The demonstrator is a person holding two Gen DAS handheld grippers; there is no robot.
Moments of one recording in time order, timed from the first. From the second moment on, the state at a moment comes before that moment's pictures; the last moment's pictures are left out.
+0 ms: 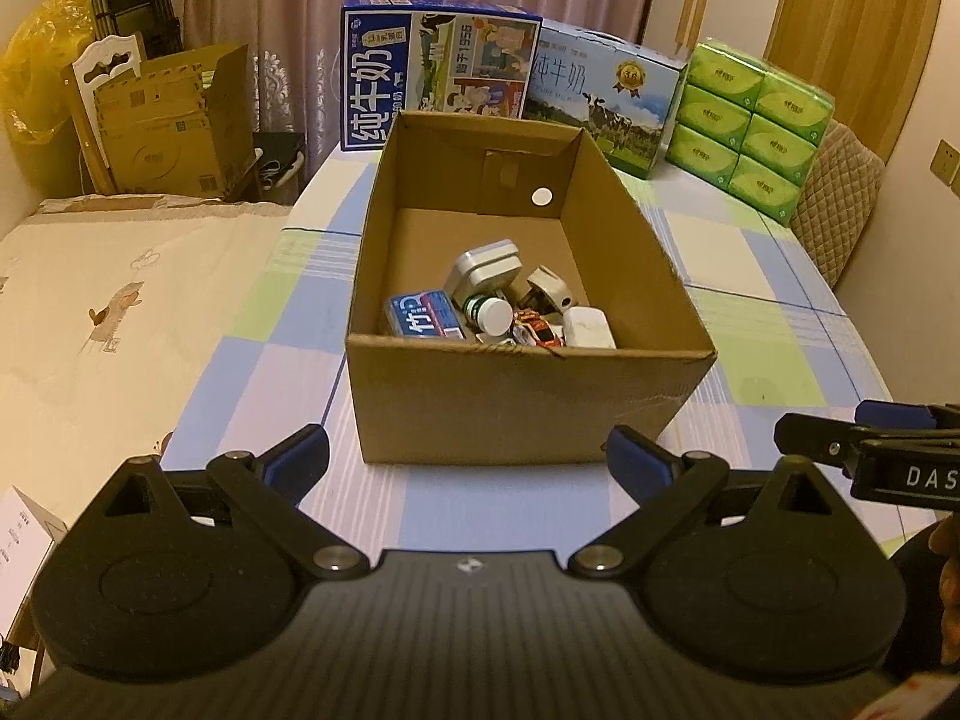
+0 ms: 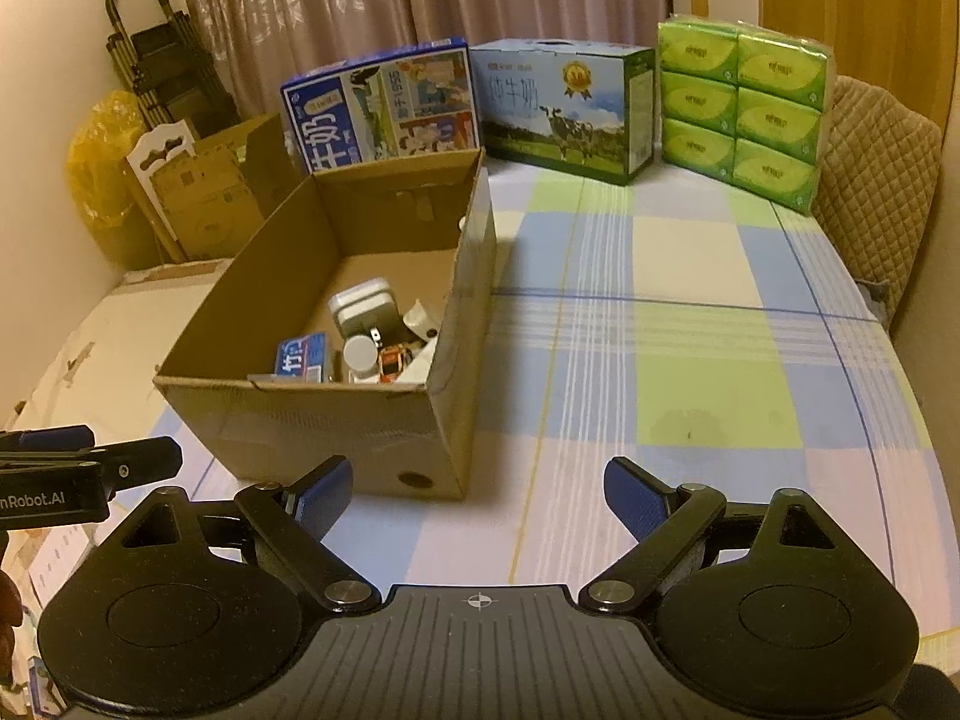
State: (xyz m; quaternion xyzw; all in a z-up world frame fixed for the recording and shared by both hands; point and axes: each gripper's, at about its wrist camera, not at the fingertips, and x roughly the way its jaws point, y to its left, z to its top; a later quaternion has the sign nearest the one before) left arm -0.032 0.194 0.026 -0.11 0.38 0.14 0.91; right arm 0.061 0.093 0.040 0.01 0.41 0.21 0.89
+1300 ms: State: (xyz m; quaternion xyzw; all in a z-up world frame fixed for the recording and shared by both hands) left arm -0.027 0.177 0.013 -0.10 0.39 0.14 0.90; right arm 0.061 0.092 0.022 0.01 0.43 0.21 0.88
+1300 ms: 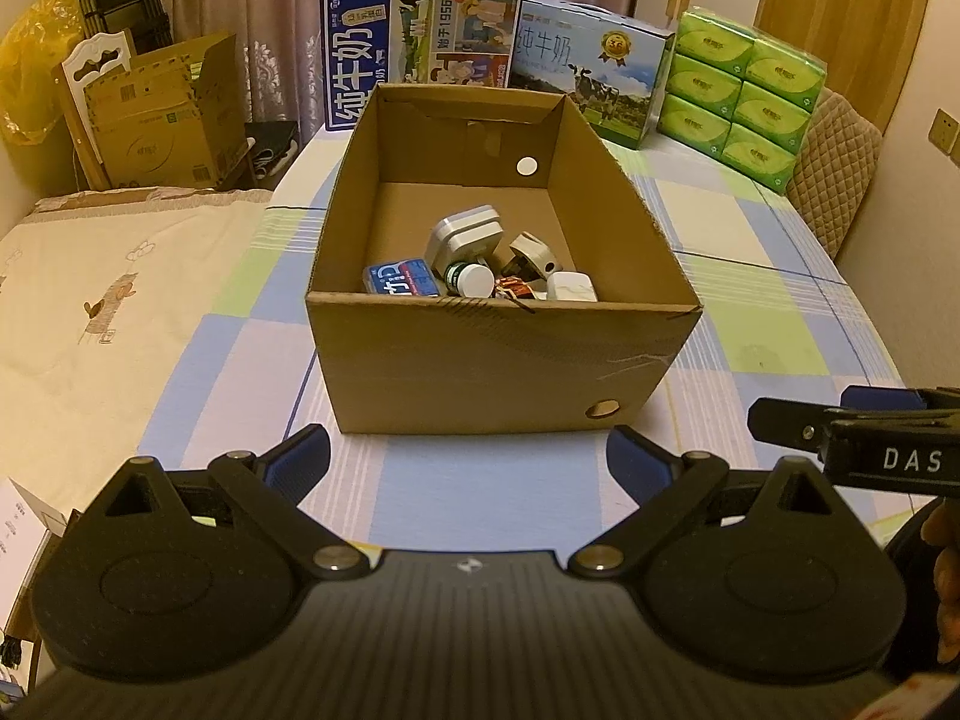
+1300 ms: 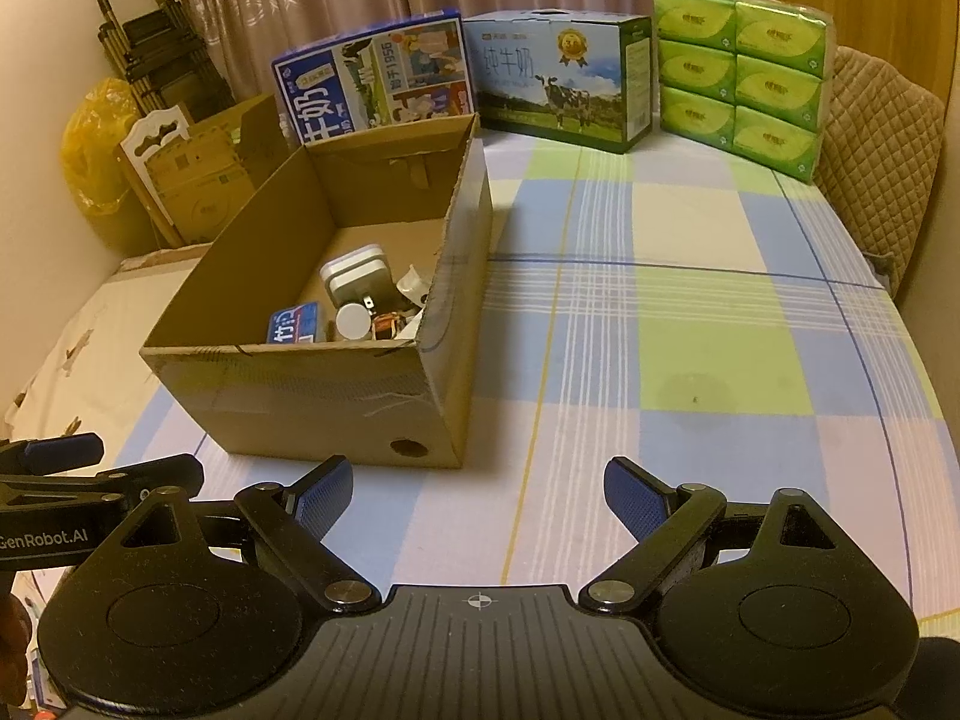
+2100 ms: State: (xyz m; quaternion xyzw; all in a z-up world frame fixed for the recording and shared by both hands) left arm -0.026 0.174 0.014 -0.10 0.39 0.14 0.90; right arm 0.061 0.090 0.021 0.01 0.43 0.21 0.88
